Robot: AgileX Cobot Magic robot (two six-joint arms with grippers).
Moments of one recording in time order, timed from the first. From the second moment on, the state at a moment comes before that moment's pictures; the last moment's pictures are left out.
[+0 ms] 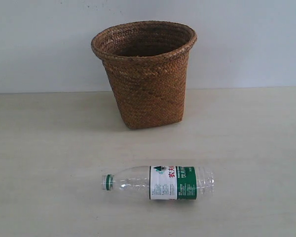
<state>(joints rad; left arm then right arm) -0.06 0.83 -0.61 0.44 -0.23 -0.54 0.03 0.84 -0.72 -0.21 -0.02 0.21</state>
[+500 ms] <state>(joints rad) -0.23 1.31 -0.97 0.49 0.48 -0.19 0.03 1.20 -1.02 -0.08 0.47 -0.21</state>
